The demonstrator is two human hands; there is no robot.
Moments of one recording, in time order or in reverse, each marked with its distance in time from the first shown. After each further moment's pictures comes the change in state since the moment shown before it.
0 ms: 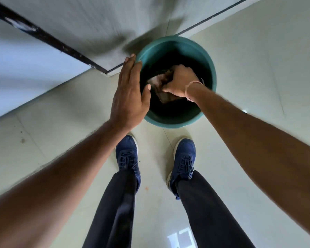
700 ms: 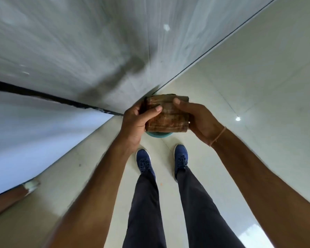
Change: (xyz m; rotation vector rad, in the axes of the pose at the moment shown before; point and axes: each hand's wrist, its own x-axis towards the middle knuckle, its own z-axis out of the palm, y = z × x) left_hand -0.047 0.264 -0.288 -1.078 -0.319 -0.447; right_hand -0.362 -0.076 -0.260 1.353 -0.179 0.018
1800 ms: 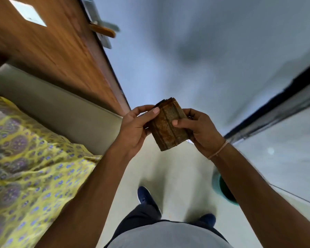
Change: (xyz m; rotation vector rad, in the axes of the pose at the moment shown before) left_hand -0.518 0.007 -0.228 -0.721 0.829 0.575; right_hand -0.281 0.077 0.431 -0.678 -0.846 -0.143
